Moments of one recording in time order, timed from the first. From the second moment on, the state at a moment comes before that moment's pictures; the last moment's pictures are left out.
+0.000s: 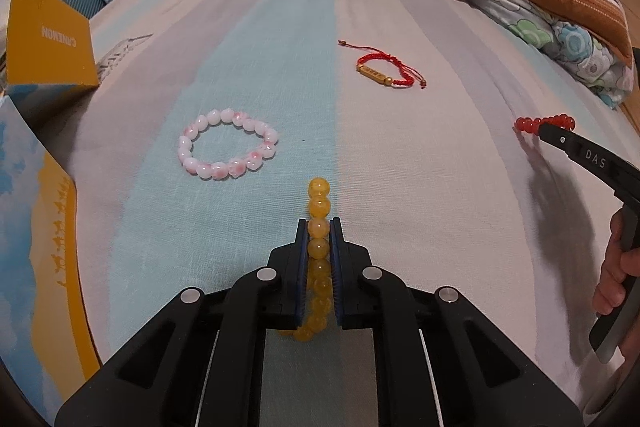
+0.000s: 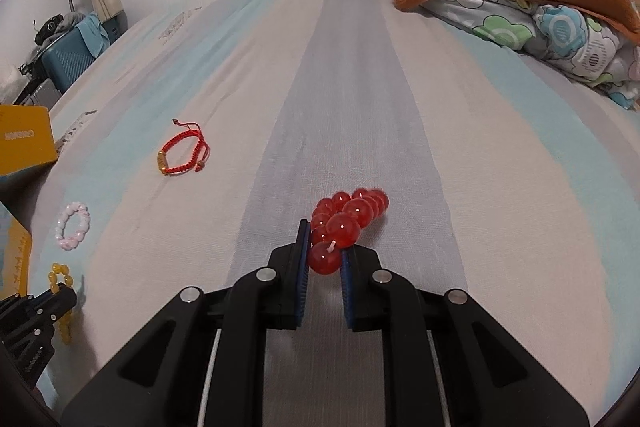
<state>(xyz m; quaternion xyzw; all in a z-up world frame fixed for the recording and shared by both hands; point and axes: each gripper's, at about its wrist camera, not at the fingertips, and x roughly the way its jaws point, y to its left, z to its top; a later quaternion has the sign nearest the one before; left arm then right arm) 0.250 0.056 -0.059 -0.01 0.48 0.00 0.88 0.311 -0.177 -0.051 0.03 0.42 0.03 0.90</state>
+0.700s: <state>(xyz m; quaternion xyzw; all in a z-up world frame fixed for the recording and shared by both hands) 0.221 0.044 -0.030 0.01 0.47 -0.01 0.88 0.247 -0.166 -0.014 0.06 0.42 0.02 0.90</state>
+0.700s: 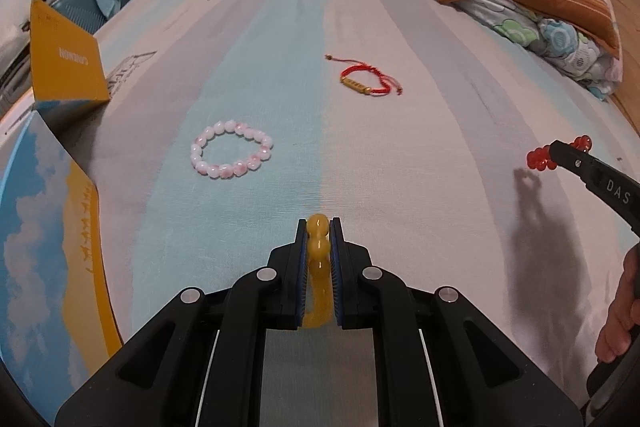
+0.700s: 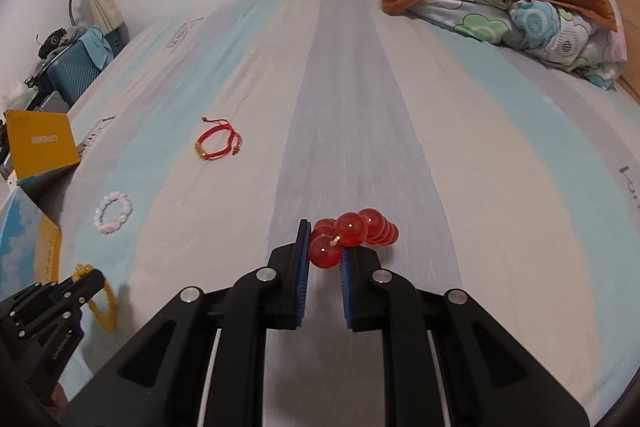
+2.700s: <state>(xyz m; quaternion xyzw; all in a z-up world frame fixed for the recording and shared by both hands) 0.079 0.208 0.109 -0.07 0.42 0.04 0.90 0.114 0.002 0.099 -0.01 0.40 0.11 0.91</state>
